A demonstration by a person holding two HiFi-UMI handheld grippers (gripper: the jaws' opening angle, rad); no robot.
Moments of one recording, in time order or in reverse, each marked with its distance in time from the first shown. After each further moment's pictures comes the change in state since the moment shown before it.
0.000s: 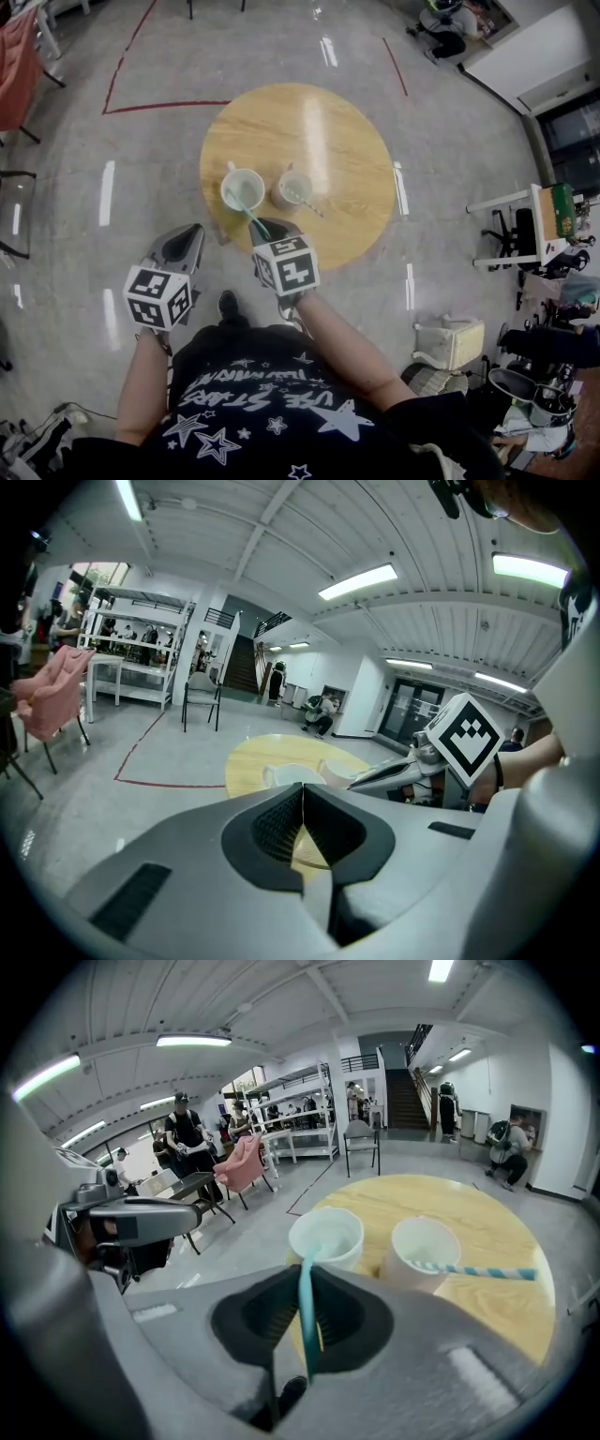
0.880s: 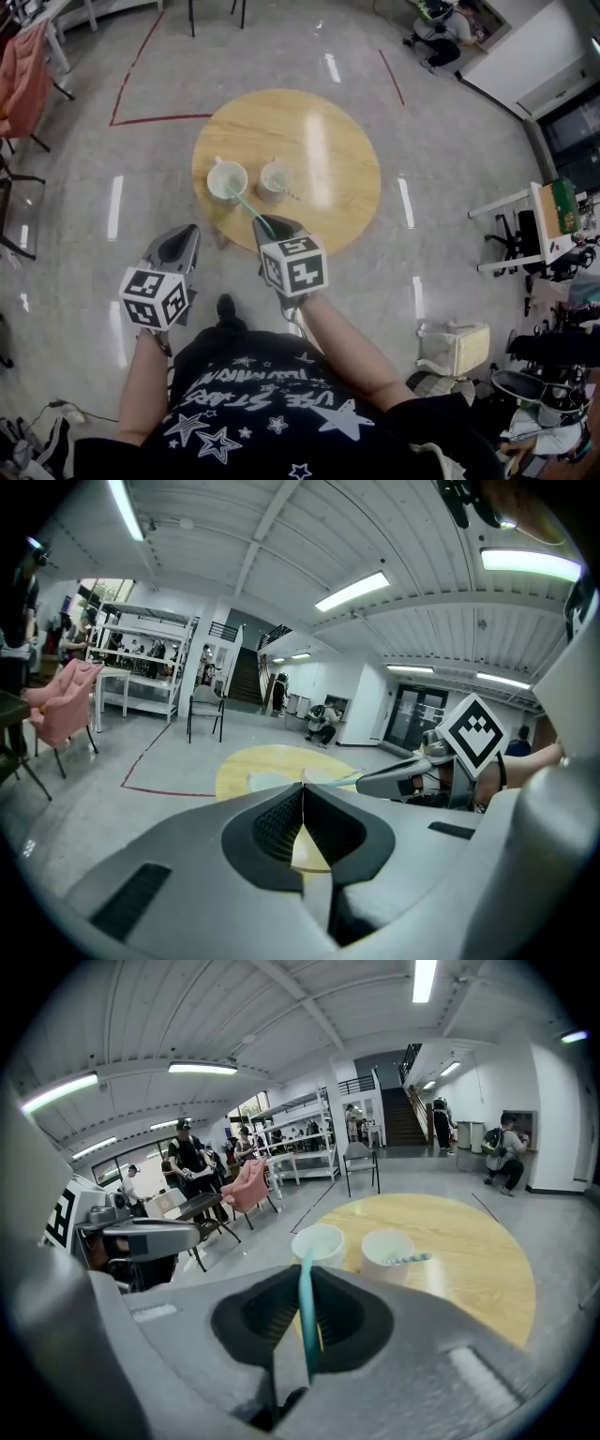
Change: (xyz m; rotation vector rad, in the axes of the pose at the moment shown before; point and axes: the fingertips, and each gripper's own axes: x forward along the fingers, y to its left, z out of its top) left arm -0.037 -0.077 0.010 0.012 -0.065 0.046; right arm -0.097 -0.012 -0.006 0.024 -0.143 0.030
